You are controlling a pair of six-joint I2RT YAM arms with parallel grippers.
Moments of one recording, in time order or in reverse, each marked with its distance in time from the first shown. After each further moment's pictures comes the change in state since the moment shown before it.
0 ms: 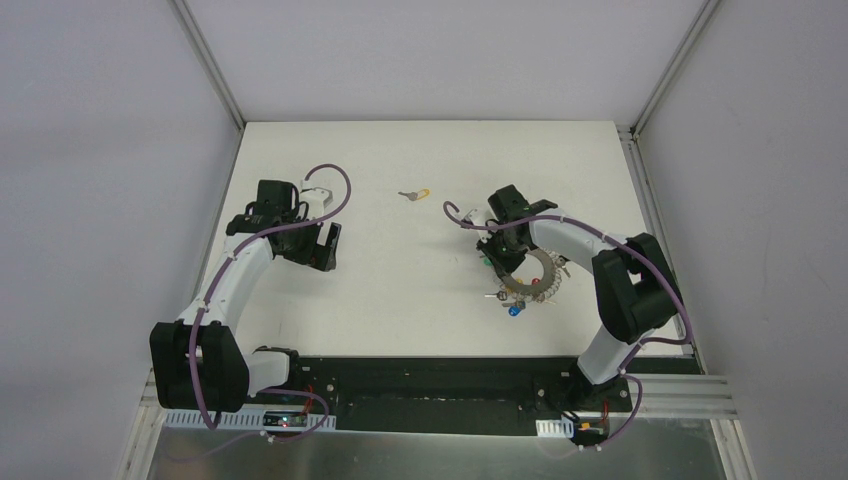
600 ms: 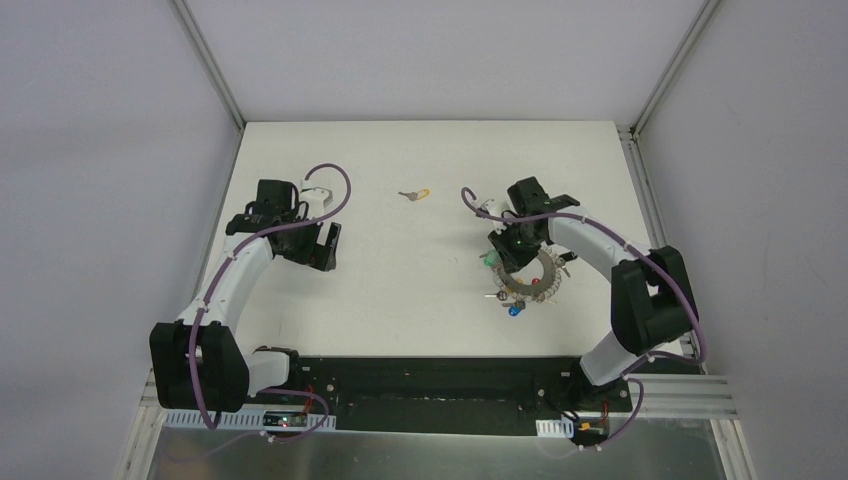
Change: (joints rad) left arm 0.000 0.000 0.005 -0.008 0.004 0.000; right arm -0.086 -0.107 -0.007 -0.060 -0.051 0.011
